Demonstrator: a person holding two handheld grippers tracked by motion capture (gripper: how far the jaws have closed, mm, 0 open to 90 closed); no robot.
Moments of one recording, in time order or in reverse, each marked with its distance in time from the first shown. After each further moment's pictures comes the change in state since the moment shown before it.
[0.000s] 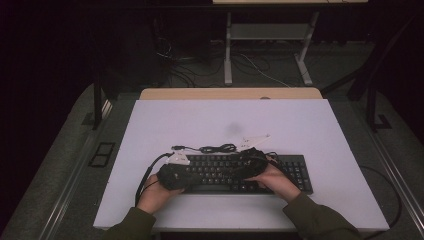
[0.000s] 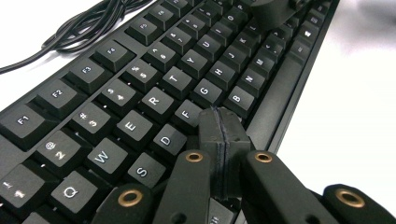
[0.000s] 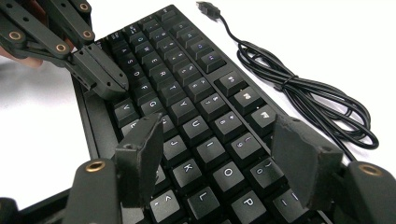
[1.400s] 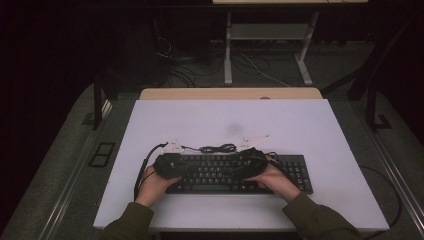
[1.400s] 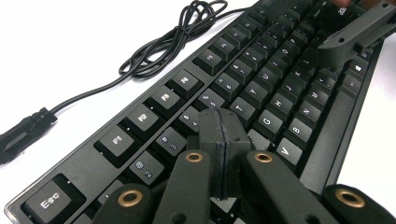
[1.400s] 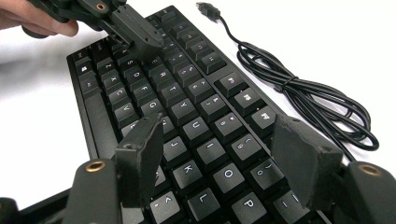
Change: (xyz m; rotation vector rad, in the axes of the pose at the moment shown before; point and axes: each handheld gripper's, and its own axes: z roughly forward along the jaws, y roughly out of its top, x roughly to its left) left arm 0.025 0.008 -0.004 -0.062 0.096 -0.049; right arm 0.001 0.000 0.001 -0.005 -0.004 0.003
